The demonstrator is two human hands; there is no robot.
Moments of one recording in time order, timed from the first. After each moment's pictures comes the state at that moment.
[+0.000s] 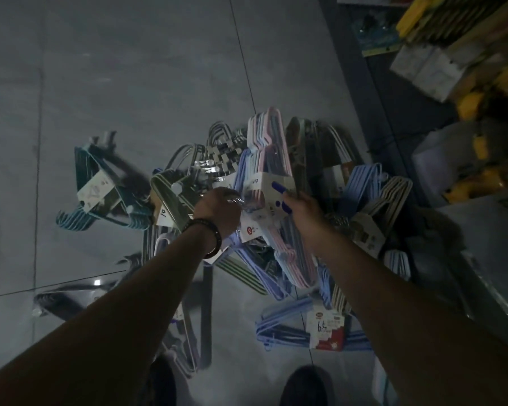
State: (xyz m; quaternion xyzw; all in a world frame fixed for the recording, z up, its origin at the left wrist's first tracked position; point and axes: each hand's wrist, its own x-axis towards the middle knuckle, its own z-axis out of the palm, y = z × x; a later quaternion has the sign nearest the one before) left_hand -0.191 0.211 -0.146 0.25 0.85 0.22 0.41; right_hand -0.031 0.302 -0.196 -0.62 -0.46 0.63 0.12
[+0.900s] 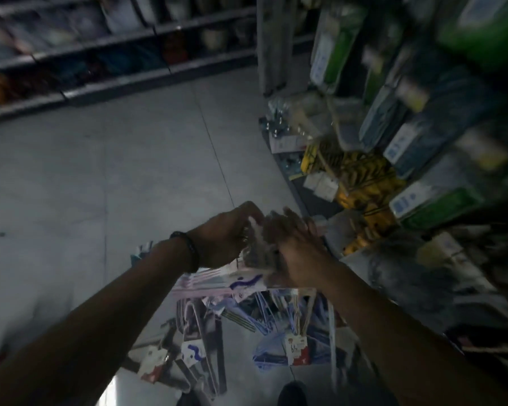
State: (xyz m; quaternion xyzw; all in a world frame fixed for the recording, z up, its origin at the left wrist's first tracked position) left_hand -0.124 0.212 0.381 0.68 0.62 0.13 0.36; right_hand 0.088 0.272 0.322 -0.34 -0.92 0.16 -0.08
